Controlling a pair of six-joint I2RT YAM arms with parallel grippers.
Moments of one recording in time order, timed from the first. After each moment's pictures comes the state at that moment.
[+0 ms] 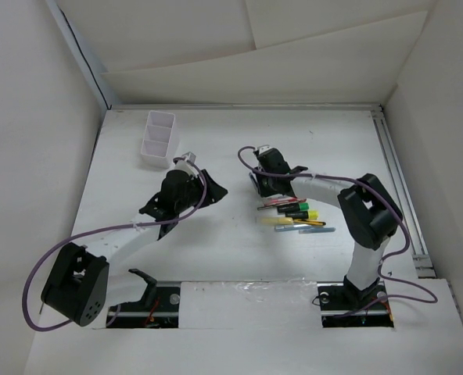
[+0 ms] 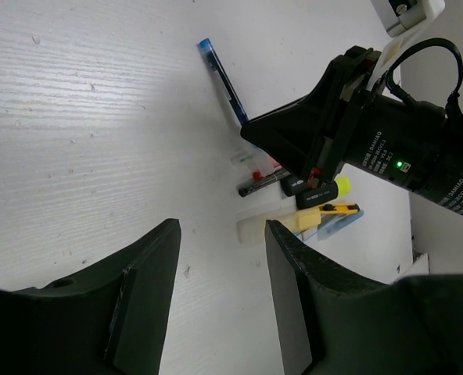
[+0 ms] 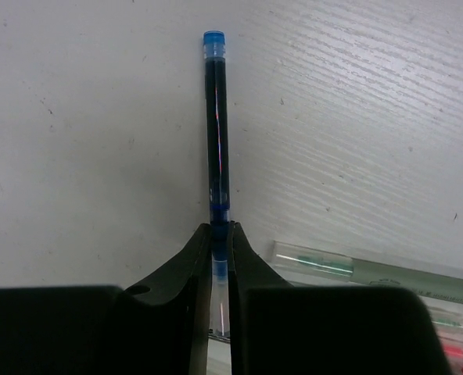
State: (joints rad) left arm -0.50 1.19 0.56 0.18 0.16 -0.78; right arm 0.62 1.85 1.14 -0.19 0.10 0.25
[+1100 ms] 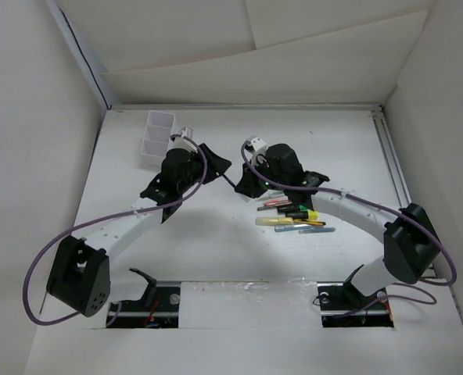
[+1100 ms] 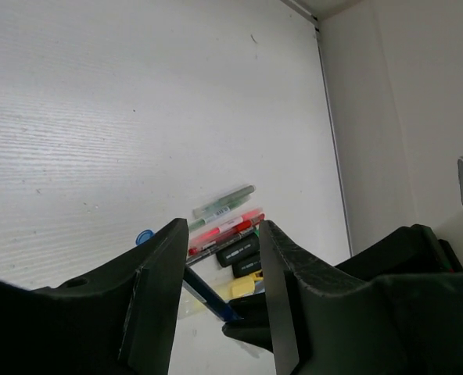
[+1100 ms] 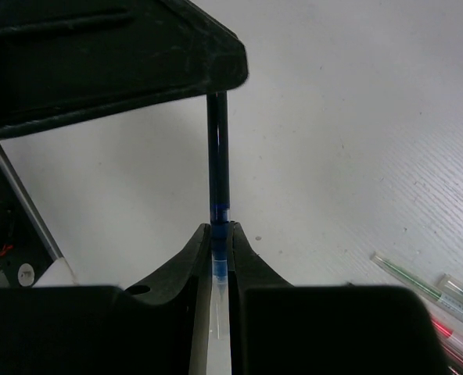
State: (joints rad) left arm -0.49 1.27 0.78 0.18 0.10 -0.86; right arm 0.72 1.51 1.08 -0.07 -0.29 0.25
